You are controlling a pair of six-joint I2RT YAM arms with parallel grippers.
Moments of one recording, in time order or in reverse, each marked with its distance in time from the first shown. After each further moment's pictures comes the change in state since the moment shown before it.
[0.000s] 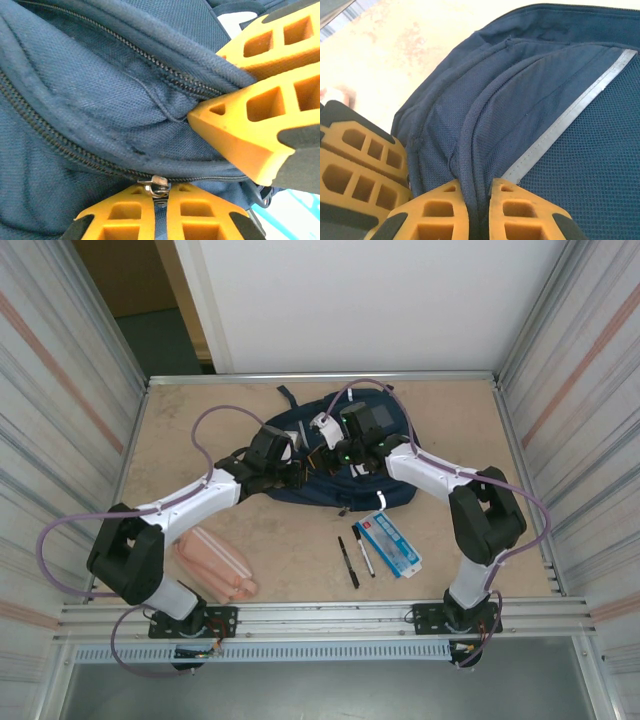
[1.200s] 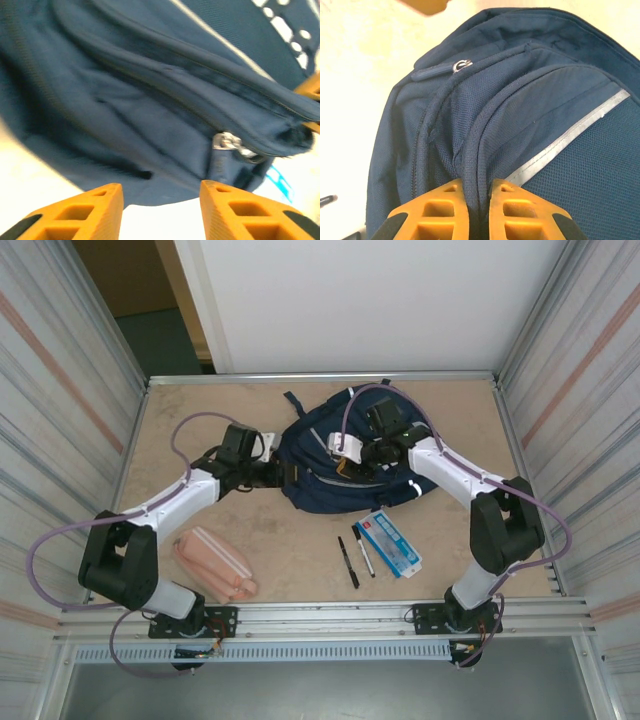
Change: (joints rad) left arm 0.166 -0.052 -0.087 0.051 0.309 0.055; right arm -0.114 -0.096 0.011 -0.359 -0.069 -0.803
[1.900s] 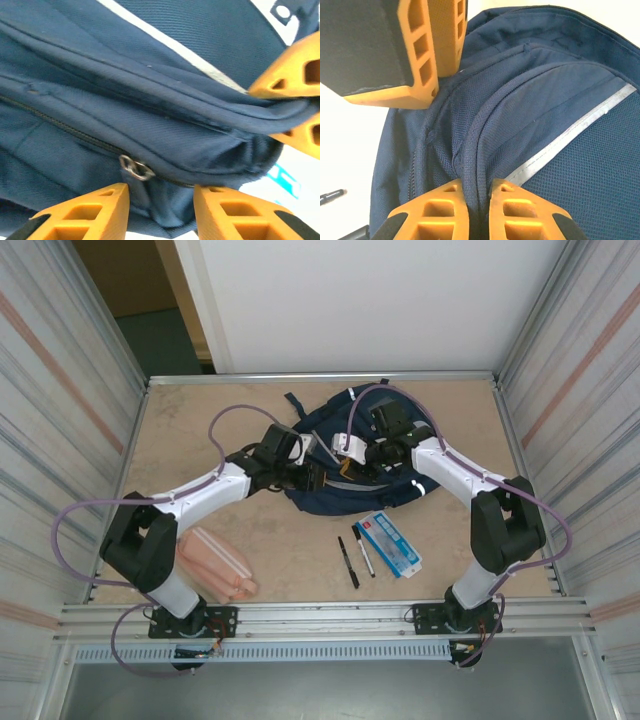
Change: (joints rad) left arm -0.185 0.143 0.150 -0.061 -0.173 -0.019; right arm -0.026 -0.005 -0.026 -0.002 -0.043 -0.002
